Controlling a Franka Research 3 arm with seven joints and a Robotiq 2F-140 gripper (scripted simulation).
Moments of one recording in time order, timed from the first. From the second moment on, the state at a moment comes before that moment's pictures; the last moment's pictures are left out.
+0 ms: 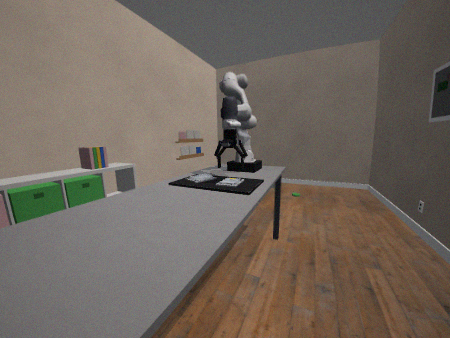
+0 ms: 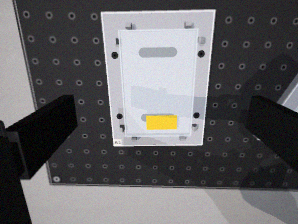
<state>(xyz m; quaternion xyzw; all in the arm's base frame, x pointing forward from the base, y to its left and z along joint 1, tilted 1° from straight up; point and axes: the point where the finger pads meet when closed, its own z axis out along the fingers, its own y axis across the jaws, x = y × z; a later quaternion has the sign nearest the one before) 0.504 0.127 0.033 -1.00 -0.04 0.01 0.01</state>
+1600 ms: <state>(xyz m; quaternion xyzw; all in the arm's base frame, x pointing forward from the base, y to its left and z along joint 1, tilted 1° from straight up) 0.504 0.127 0.033 -1.00 -0.04 0.01 0.01</state>
